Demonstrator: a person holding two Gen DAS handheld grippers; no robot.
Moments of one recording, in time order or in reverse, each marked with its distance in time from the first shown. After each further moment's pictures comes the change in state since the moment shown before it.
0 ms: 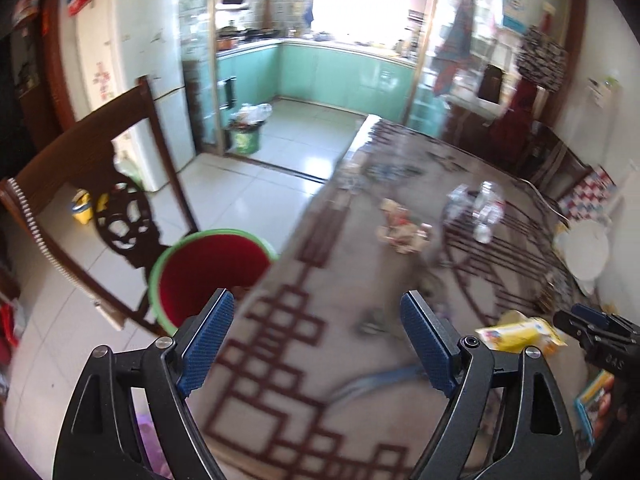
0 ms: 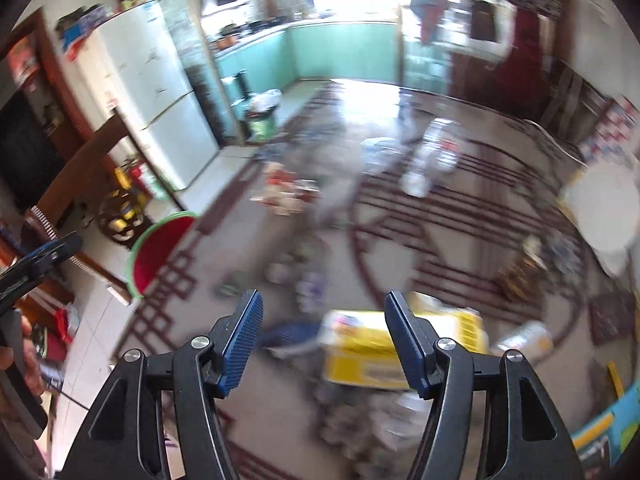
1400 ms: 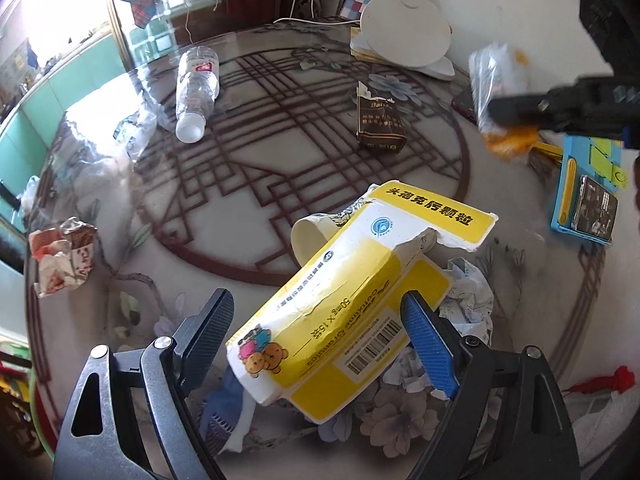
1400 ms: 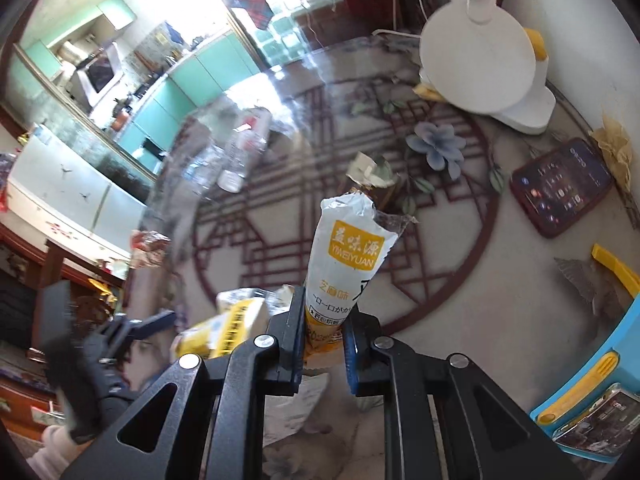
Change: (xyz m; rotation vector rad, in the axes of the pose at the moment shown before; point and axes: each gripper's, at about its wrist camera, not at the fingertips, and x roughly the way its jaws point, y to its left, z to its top) left arm 0.119 -0.240 -0.070 0.750 0.288 -0.461; right arm -0.007 -0.190 -0.026 0.441 -0.006 0.054
